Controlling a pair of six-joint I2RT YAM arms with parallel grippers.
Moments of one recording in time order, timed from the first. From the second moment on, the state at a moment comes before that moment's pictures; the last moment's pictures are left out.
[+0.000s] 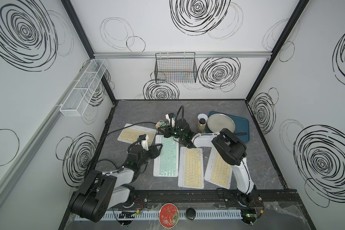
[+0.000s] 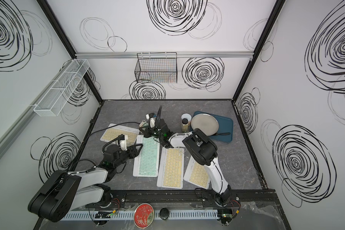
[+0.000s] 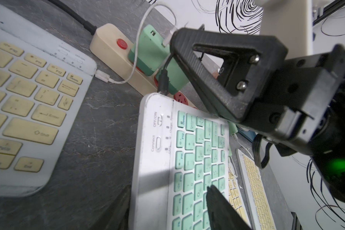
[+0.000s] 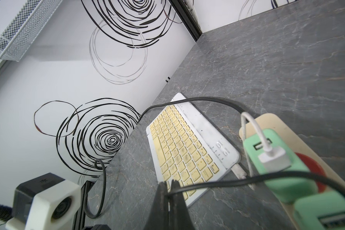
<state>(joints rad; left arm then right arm) -0.25 1.24 0.12 0.73 0.36 -0.67 0.82 2.16 1.28 0.67 -0.37 0.64</state>
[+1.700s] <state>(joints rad) -0.24 1.16 0.12 0.77 0.49 -0.77 0.79 2.15 1.06 1.15 -0.54 0.74</state>
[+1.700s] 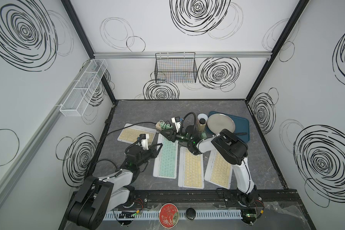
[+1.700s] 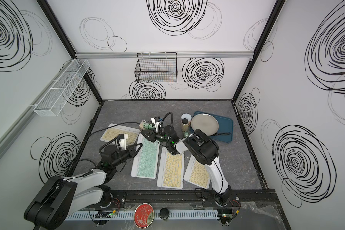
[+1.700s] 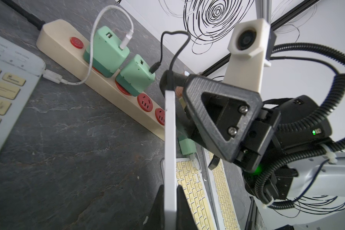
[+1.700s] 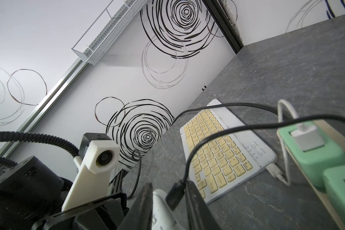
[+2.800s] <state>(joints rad) -0.23 1.15 0.12 0.81 0.48 -0.77 0.78 2.15 1.09 1.14 -0.52 0.75</state>
